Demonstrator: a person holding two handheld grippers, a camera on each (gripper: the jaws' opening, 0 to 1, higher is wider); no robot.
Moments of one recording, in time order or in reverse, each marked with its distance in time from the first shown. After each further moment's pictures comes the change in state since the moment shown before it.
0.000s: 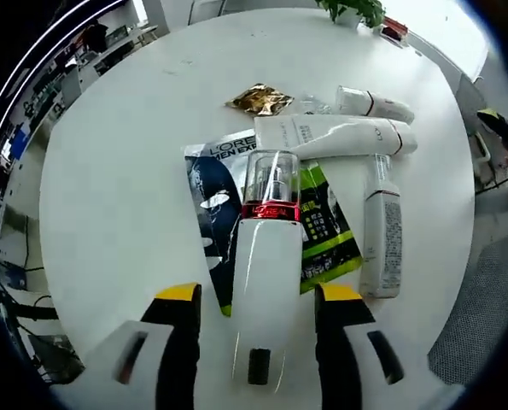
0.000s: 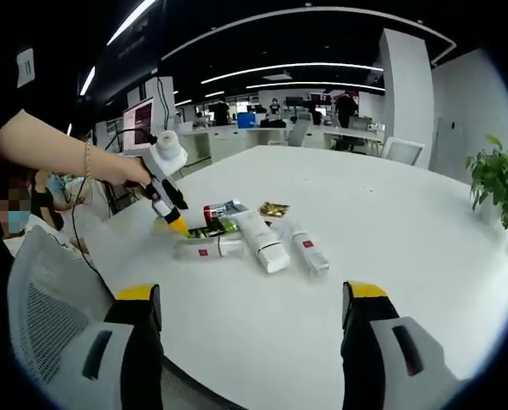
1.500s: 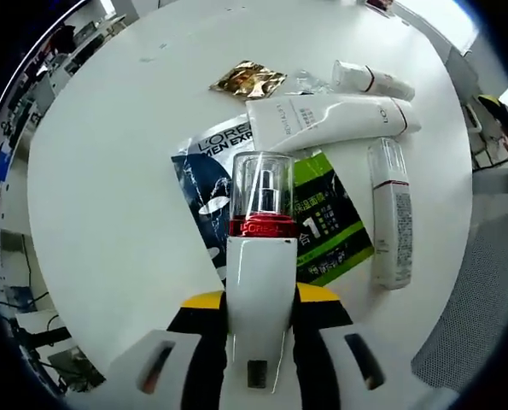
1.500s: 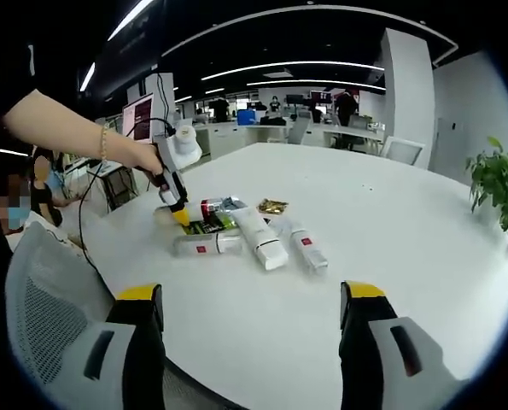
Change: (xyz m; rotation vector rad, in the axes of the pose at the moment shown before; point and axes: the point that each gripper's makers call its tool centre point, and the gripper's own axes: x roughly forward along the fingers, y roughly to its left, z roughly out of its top) left arm 0.007 0.009 0.003 0.091 0.127 -0.041; right arm 0.001 -0.002 -0.001 -0.014 0.014 -0.007
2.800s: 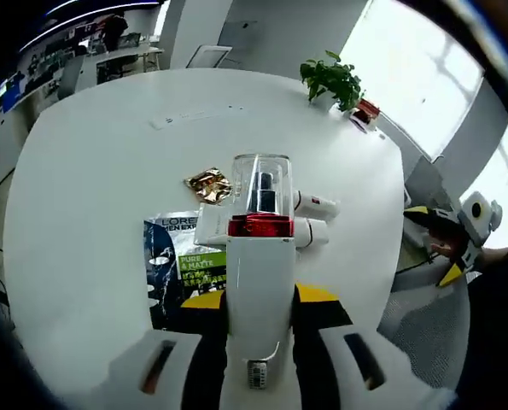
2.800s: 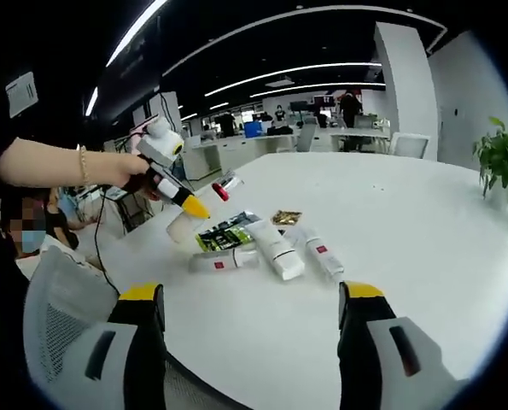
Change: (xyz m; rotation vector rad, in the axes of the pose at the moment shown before) left arm -0.080 -0.077 0.056 -0.271 -0.476 -0.264; right arm -0.004 0.009 0.012 0.101 -0.076 0.088
